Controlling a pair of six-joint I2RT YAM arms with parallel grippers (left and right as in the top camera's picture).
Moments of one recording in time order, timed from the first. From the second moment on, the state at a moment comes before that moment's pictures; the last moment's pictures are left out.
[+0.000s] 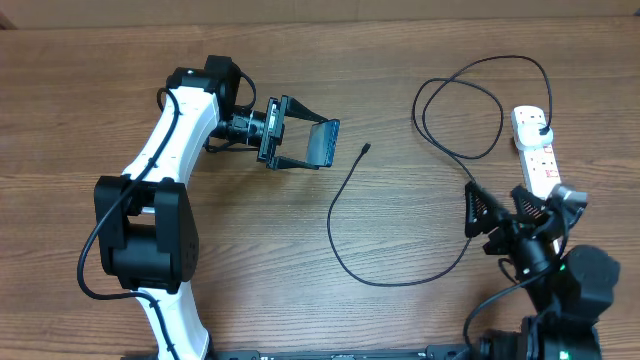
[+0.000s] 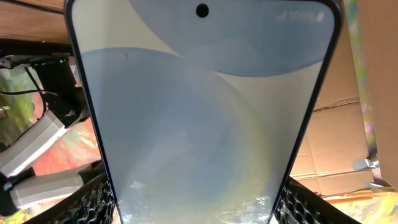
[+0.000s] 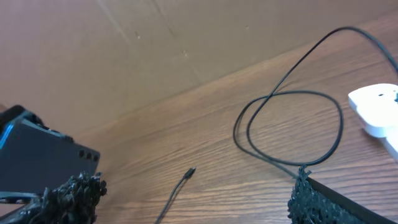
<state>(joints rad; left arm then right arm) -0.13 2.05 1.65 -1.24 1.32 -1.18 -0.20 0.40 0.47 -0.32 -0.42 0.38</state>
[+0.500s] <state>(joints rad) -0.13 2.05 1.65 -1.24 1.32 -1.18 -0.31 0.62 0.65 -0.42 -0.71 0.38</state>
